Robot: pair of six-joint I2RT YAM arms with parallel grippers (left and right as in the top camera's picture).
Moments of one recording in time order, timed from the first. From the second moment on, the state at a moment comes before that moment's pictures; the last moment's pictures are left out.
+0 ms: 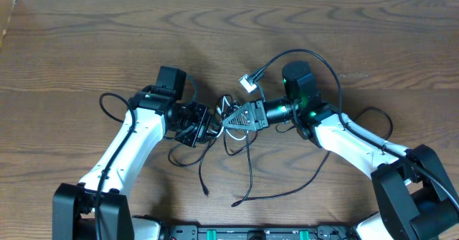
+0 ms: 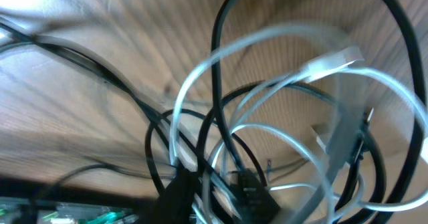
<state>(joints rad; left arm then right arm) -0.21 1.51 0.97 -0.83 0.57 -1.38 0.50 1.68 0.87 0.31 -1.24 0.83</state>
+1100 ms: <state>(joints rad) -0.01 1.30 0.97 -0.82 0.72 -0.98 0.50 1.68 0.87 -0.40 -0.55 0.46</state>
